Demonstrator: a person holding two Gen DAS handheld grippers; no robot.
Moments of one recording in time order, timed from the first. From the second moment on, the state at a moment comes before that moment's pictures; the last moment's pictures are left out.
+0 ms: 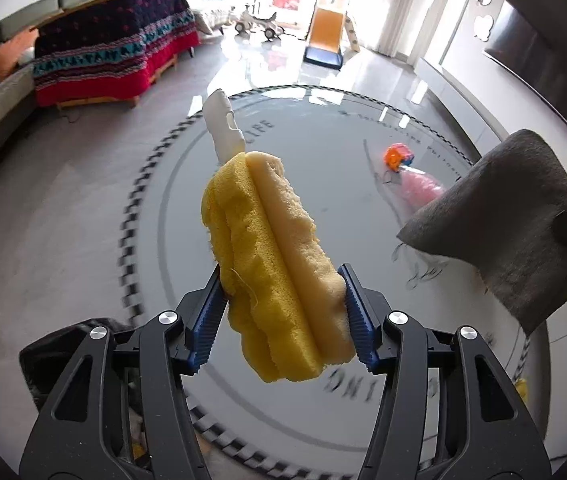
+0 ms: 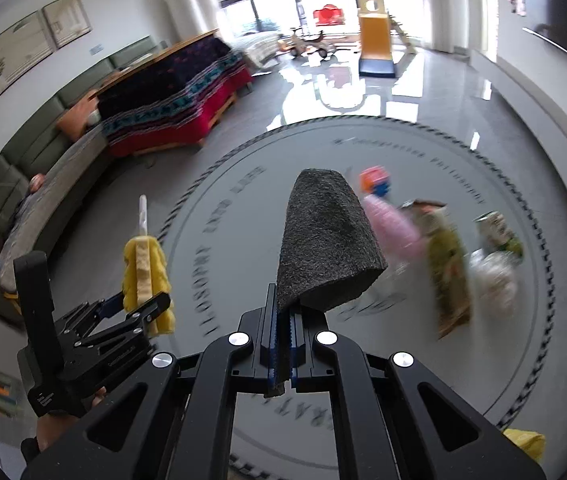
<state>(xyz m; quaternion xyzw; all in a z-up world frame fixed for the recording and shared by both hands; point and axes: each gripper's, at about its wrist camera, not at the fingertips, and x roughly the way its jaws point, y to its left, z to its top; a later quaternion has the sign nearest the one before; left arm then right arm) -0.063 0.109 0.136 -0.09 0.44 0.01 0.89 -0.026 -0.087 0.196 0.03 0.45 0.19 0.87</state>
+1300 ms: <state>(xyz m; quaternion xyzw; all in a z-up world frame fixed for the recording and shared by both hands) -0.325 0.342 0.010 -0.16 0.47 0.31 0.81 -0.217 0.233 0.066 -0.09 0.58 0.42 0.69</state>
